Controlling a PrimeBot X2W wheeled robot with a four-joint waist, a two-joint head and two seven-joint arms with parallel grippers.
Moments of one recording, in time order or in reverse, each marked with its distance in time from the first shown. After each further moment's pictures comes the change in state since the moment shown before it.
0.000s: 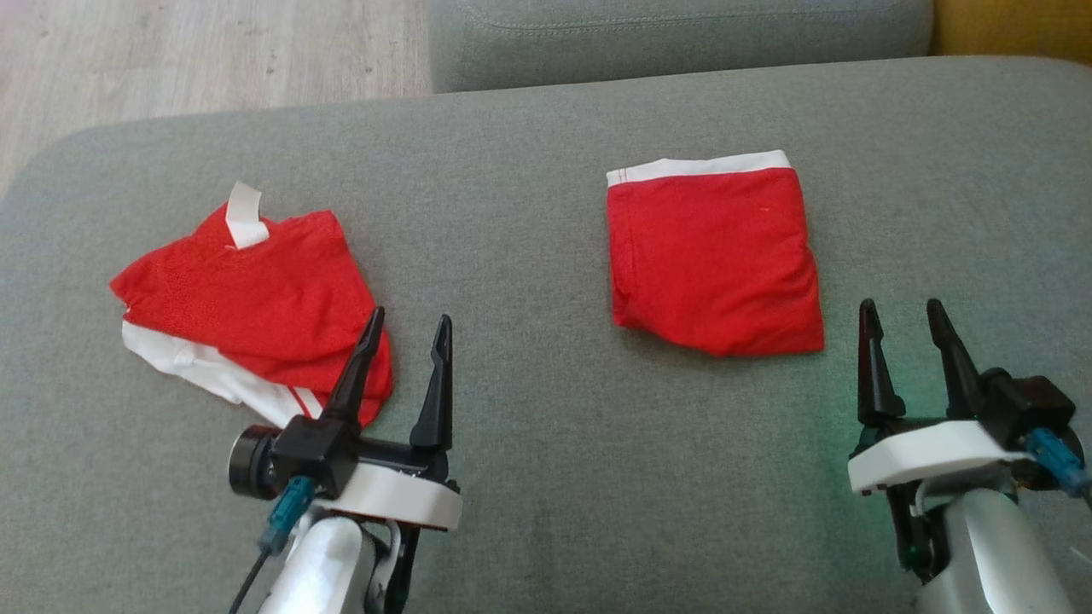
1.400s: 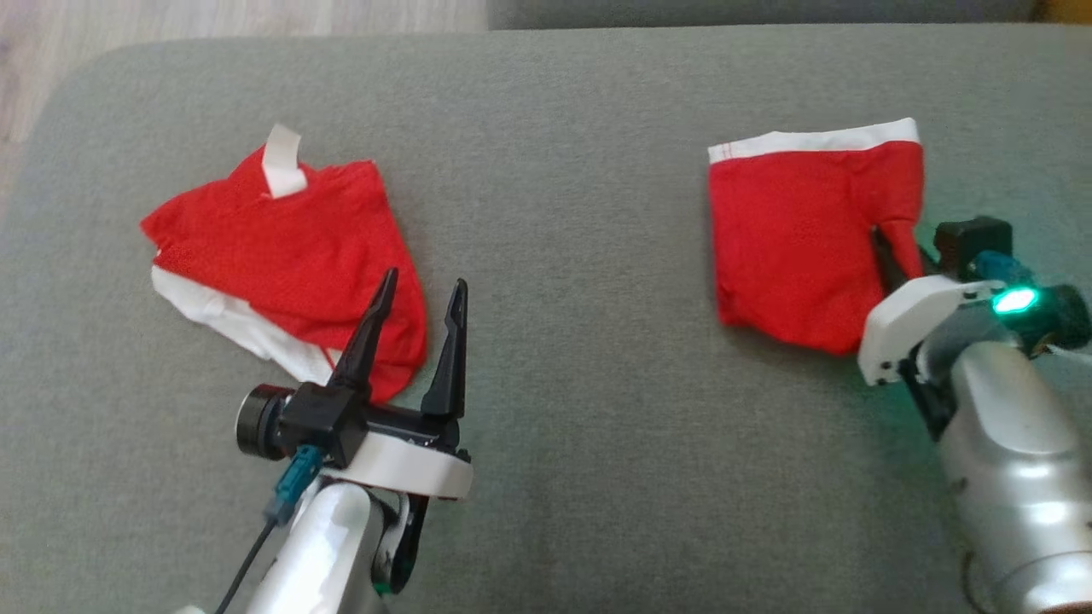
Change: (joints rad) left arm -0.068 0.000 -0.026 -0.007 0.002 -0.010 0.000; right arm -0.463 -0.100 0.047 0.559 -0.206 0.000 0.154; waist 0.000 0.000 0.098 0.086
